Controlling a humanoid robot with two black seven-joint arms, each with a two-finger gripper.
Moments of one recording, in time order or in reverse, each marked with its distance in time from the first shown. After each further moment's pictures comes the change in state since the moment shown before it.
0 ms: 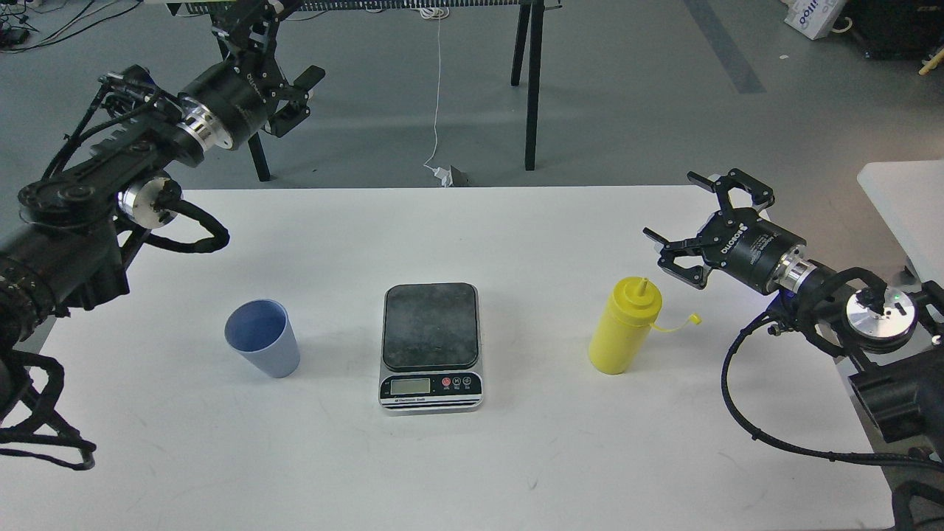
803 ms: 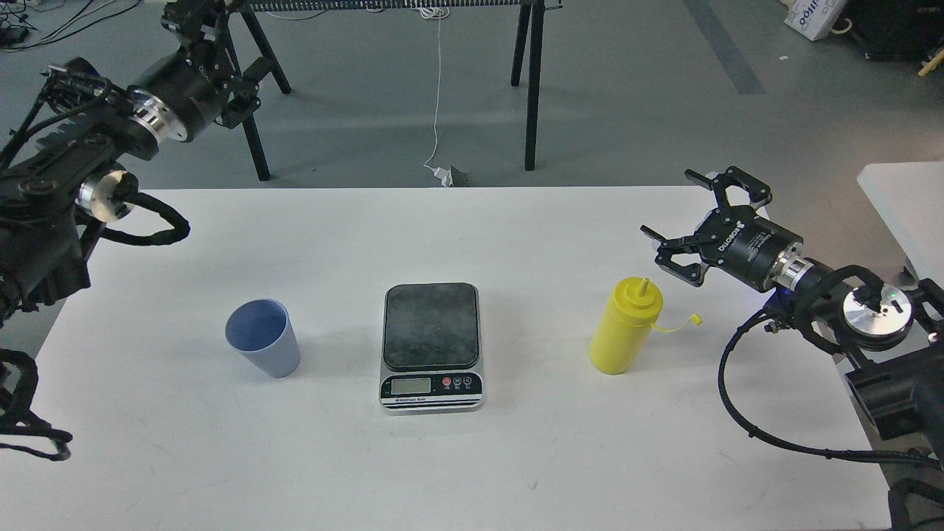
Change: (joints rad) left arm -0.102 0.108 0.037 0.083 0.295 0.000 0.000; right arm 0.001 0.005 0.001 0.011 0.001 0.000 0.000
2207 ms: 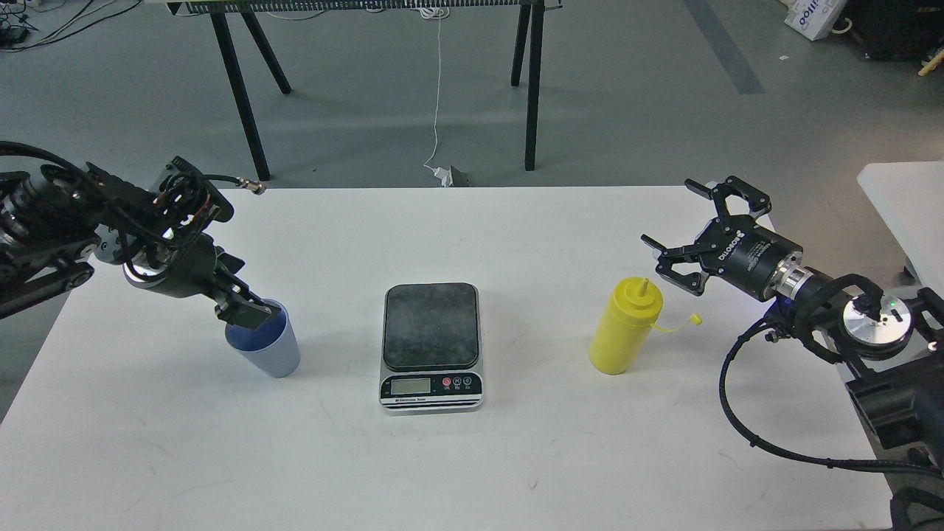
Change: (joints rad) left arm -0.065 0.337 0.465 -0.783 1.392 0.000 0.000; right arm -0.027 -0.002 -0.002 0.003 0.000 0.000 0.000
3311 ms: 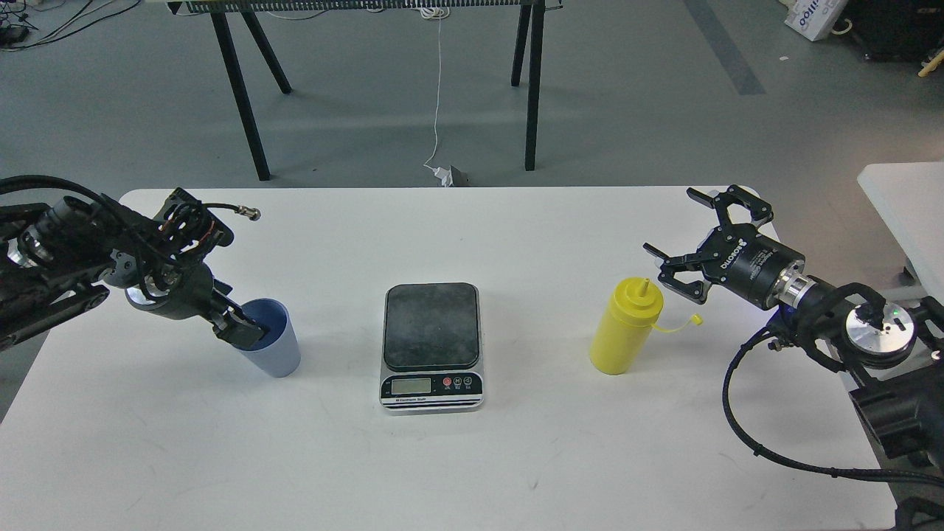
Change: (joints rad) left arm 0.102 -0.091 -0.002 0.154 -0.004 0.000 0.000; right arm -0.026 -0.009 0.002 0.013 0.000 0.000 0.000
